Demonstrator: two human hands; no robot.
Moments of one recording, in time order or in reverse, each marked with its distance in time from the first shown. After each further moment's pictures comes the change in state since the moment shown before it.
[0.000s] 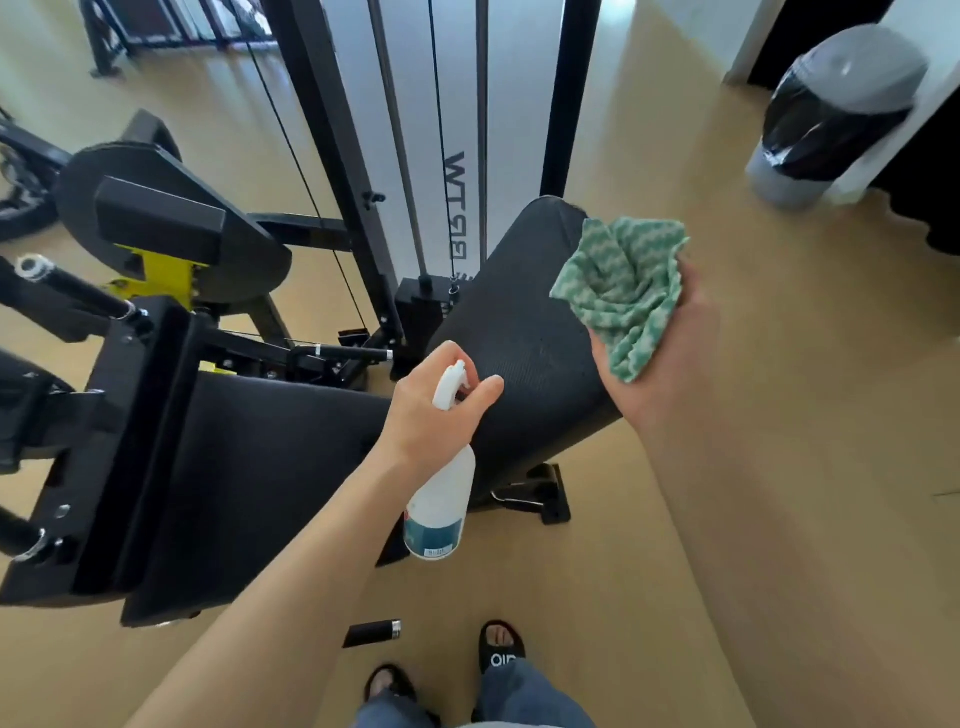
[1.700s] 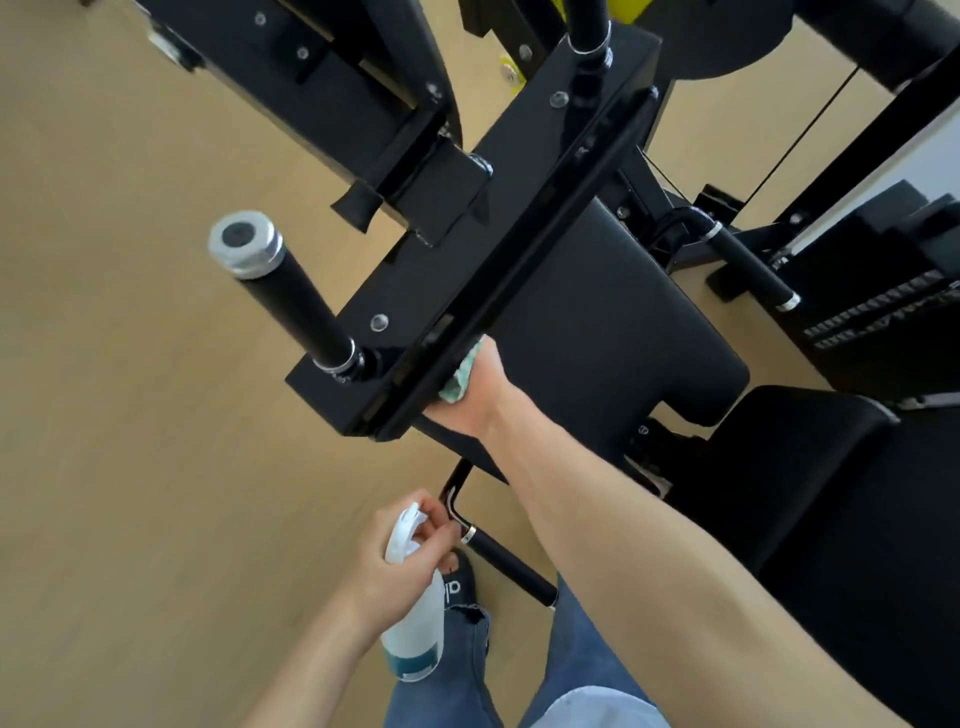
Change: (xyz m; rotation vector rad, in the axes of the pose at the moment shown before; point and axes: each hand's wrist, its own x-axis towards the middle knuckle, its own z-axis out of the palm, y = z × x) left_hand -0.129 -0.298 -0.142 -0.299 0.428 -0.989; right_hand -0.126 0.506 0.322 -0.081 -0.607 1.688
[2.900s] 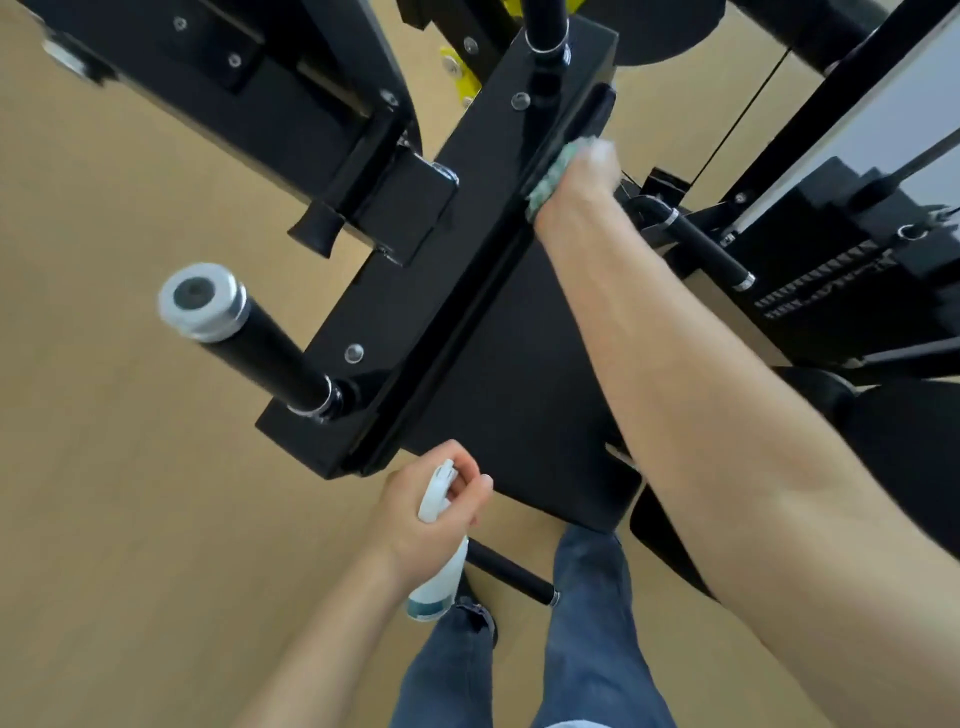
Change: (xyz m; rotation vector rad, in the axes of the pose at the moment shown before) left_hand 0.049 0.039 -0.004 0.059 -0.135 0.221; right_hand 0.059 -0.226 -0.013 0.028 -0.912 -0.515
